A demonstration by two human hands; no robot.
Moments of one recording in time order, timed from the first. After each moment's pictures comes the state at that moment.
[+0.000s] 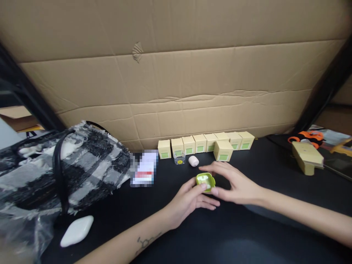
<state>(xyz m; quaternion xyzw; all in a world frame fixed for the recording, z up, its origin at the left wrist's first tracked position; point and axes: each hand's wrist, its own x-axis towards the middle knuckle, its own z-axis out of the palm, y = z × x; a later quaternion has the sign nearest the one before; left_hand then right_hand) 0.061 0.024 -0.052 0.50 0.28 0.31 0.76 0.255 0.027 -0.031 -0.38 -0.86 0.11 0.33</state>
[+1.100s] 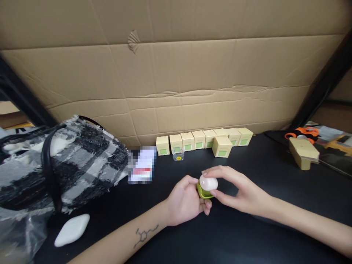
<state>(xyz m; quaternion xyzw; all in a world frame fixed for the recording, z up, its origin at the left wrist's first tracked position) 0.058 0.034 -0.061 0.30 0.16 0.21 0.91 0.247 -0.003 -0.031 -0.33 -0.86 0.11 0.38</state>
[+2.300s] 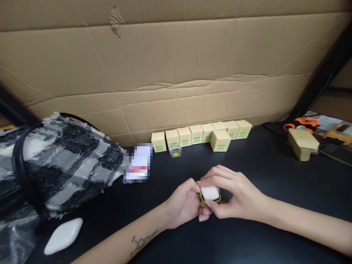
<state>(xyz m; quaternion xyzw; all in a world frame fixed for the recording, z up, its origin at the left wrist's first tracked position) 0.060 0.026 -0.061 0.37 0.19 0.17 0.89 0.234 -0.009 -0.038 -0.38 -0.85 0.08 0.35</state>
